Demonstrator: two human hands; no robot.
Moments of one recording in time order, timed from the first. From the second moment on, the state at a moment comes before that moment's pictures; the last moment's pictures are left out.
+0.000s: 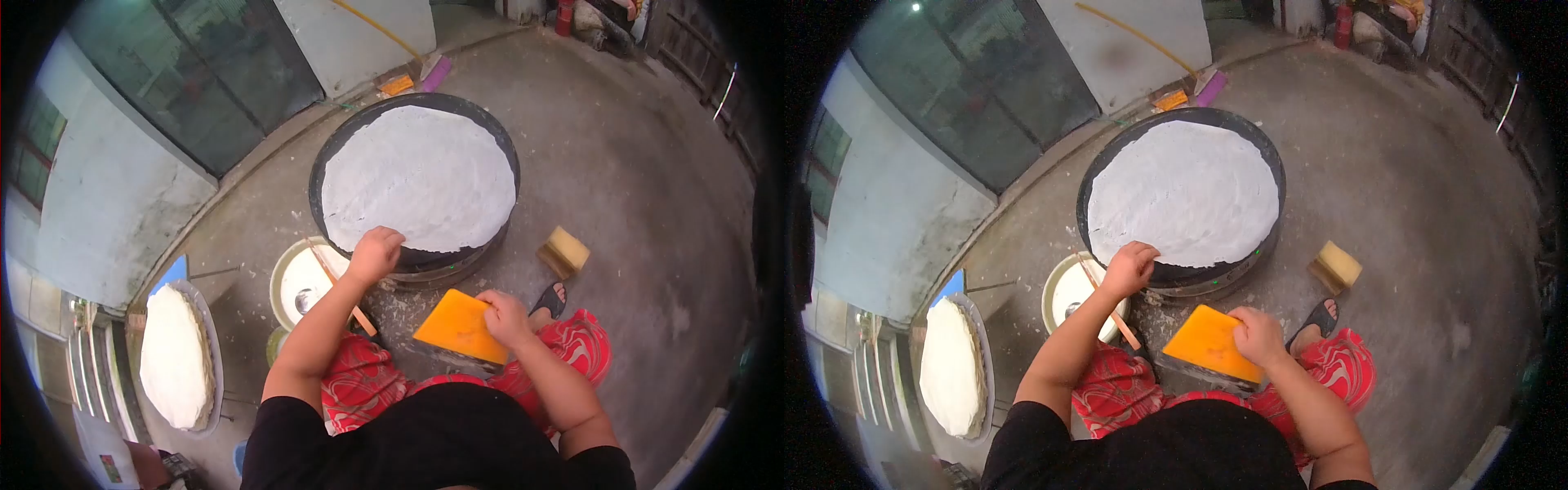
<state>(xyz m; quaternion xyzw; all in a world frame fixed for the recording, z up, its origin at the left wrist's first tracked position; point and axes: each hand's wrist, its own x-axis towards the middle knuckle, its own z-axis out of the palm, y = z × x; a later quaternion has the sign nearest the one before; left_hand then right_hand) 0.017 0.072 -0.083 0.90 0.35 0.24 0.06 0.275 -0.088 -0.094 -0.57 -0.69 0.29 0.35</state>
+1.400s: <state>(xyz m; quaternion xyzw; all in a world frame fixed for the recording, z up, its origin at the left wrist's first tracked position) -0.512 -0.282 0.117 0.42 0.63 0.60 -0.24 -0.212 -0.008 0.096 -0.05 -0.85 0.22 0.48</state>
